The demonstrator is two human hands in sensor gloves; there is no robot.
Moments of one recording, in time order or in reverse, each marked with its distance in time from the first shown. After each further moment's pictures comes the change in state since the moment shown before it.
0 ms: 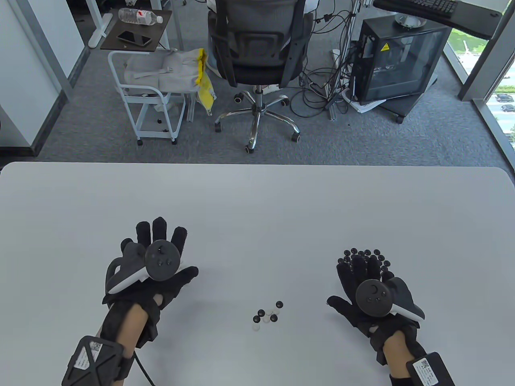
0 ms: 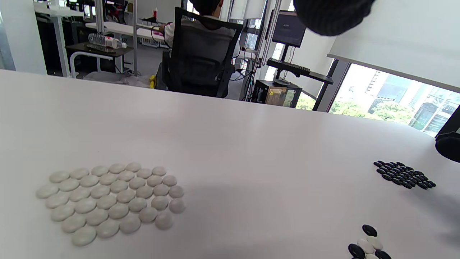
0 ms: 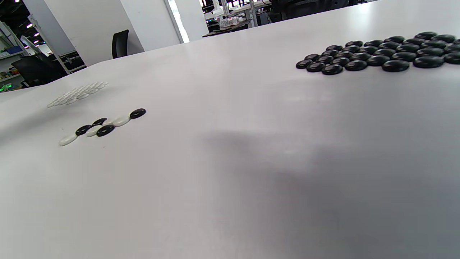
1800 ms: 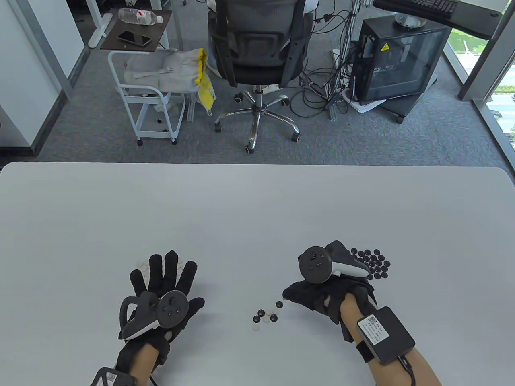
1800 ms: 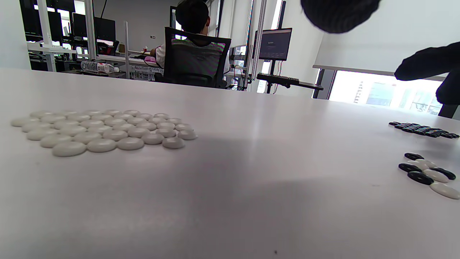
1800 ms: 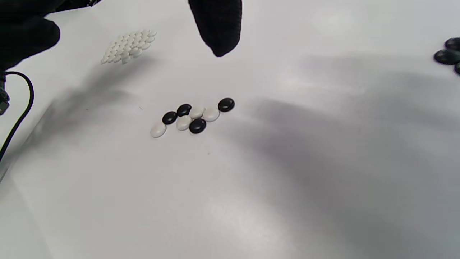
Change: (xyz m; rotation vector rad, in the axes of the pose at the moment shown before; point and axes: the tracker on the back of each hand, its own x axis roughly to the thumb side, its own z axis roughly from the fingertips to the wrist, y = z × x) left_hand -0.013 -0.110 0.003 0.107 -0.037 -0.070; right_hand 0.089 -0.015 -0.086 0.420 -0.087 0.009
